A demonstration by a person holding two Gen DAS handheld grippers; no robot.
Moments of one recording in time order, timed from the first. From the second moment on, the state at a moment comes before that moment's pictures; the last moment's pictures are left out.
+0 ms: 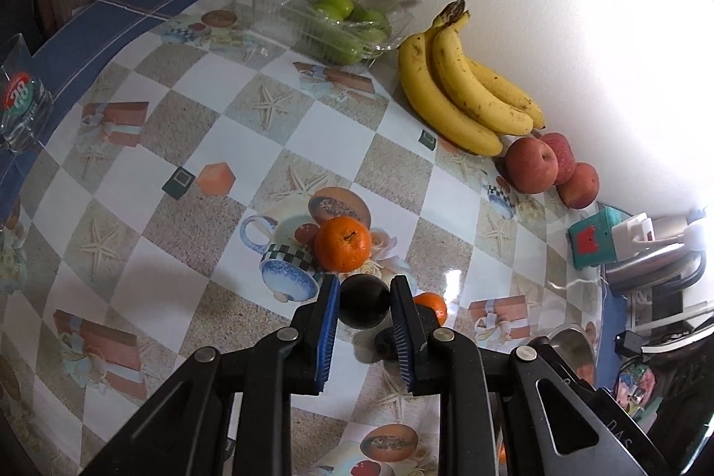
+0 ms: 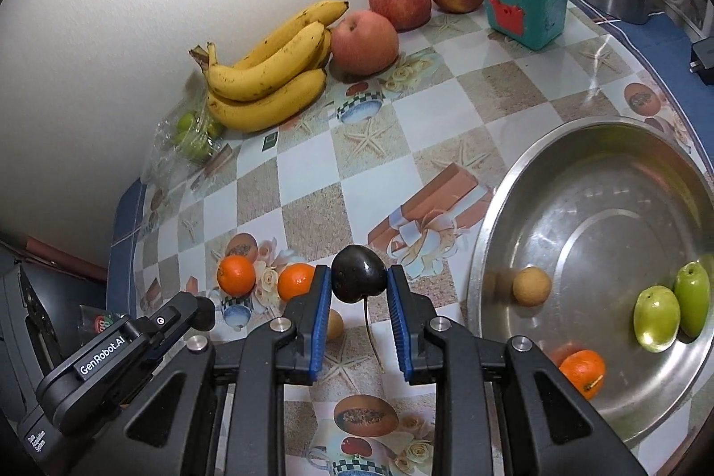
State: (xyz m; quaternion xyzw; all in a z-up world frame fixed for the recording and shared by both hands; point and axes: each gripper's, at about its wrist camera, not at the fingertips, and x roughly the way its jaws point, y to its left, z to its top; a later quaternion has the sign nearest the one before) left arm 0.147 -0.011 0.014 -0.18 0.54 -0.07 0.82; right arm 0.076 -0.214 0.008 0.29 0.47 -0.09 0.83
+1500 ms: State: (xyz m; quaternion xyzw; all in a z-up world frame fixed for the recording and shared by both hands) left arm 0.070 -0.215 0.008 0.01 0.57 -0.25 0.79; right arm -0.010 -0.378 -0.010 0.39 0.46 -0.28 0.75
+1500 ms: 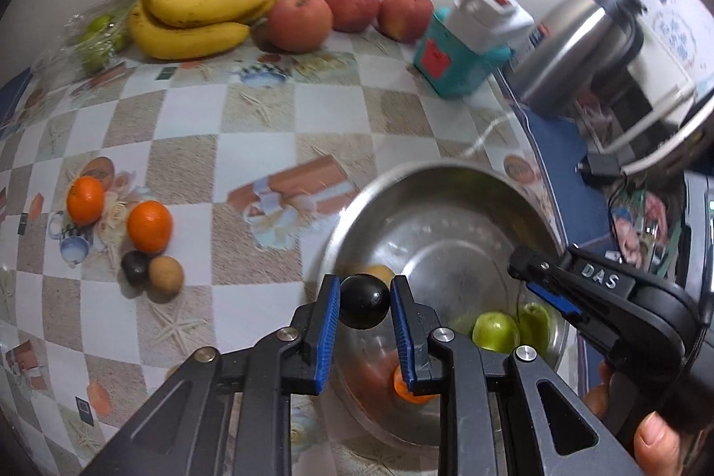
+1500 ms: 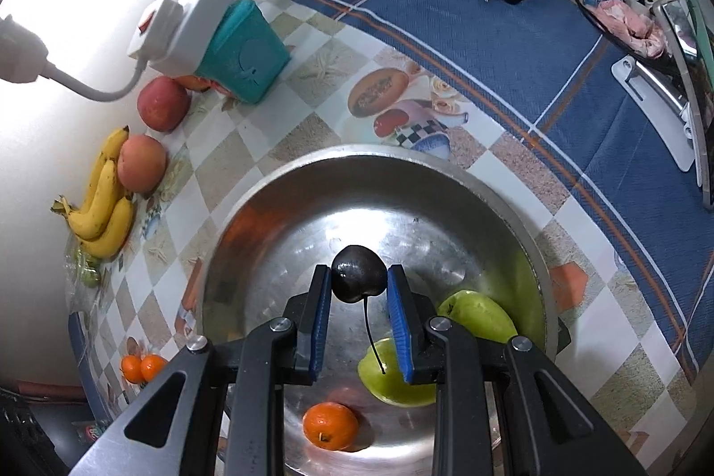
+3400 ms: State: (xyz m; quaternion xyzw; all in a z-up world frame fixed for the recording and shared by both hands) left arm 0.098 -0.164 0.006 -0.03 0.57 -0.13 0.81; right arm -0.002 -0.364 0.004 0.32 0.48 -0.28 0.77
